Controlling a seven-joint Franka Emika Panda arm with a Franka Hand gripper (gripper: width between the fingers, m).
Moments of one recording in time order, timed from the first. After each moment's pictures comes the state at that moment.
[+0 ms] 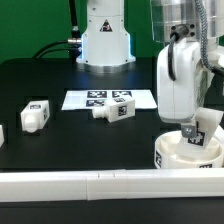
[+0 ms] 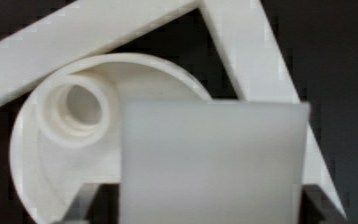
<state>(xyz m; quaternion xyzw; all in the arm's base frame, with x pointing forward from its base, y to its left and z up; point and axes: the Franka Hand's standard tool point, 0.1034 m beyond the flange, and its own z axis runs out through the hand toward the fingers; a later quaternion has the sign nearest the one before) 0.634 0.080 0.073 -0.53 0.85 0.03 0.06</state>
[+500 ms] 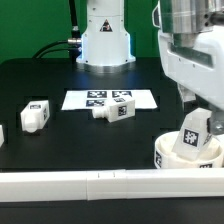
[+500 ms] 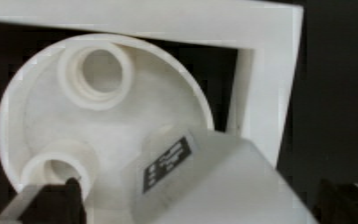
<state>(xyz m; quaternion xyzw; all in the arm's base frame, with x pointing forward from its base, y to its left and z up) 0.637 0.092 0.085 -0.77 0.64 0.01 0.07</state>
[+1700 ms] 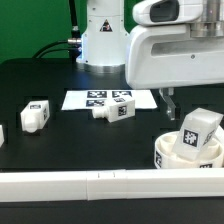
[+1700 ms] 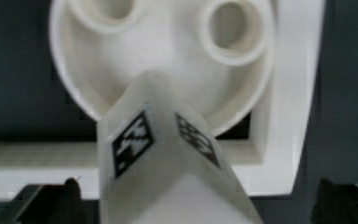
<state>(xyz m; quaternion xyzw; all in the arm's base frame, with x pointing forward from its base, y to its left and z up) 0.634 0.088 0.094 -0.99 -0.10 -0.03 0.03</state>
